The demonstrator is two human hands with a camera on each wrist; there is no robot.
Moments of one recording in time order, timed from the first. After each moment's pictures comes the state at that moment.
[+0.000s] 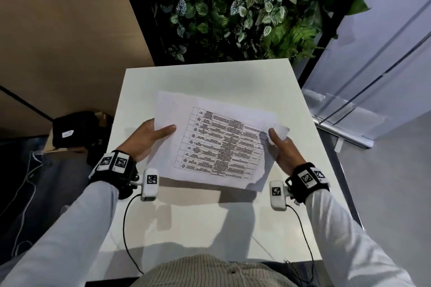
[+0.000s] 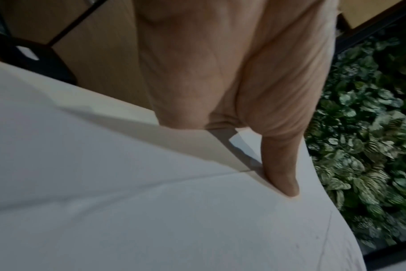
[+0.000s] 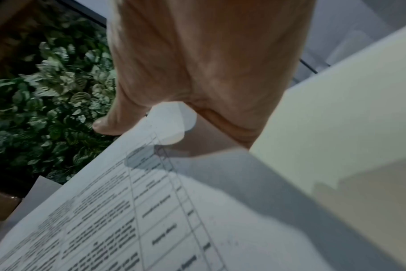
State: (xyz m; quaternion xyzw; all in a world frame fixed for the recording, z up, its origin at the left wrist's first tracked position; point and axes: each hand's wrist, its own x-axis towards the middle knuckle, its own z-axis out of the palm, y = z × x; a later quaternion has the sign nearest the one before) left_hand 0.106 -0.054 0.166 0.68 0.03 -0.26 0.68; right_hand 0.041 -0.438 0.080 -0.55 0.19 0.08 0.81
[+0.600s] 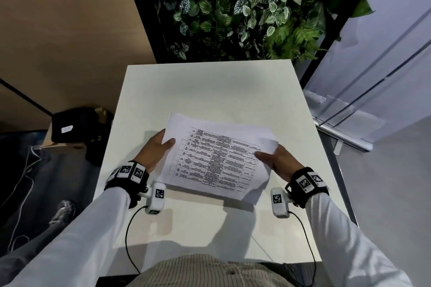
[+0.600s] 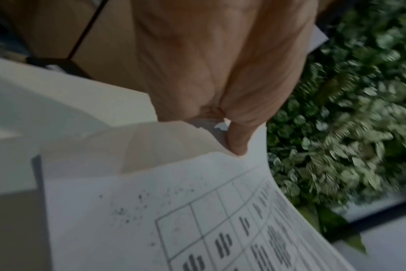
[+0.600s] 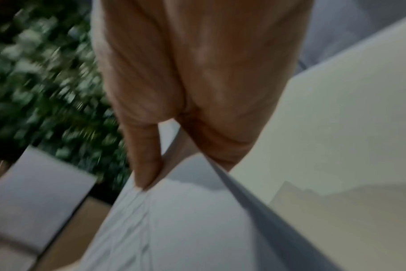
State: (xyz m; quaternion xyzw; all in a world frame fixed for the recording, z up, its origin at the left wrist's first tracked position) left_hand 0.090 -0.057 0.109 0.77 0.08 -0.21 0.60; right_hand 0.032 -0.440 0.054 -0.64 0.08 0.18 0.74
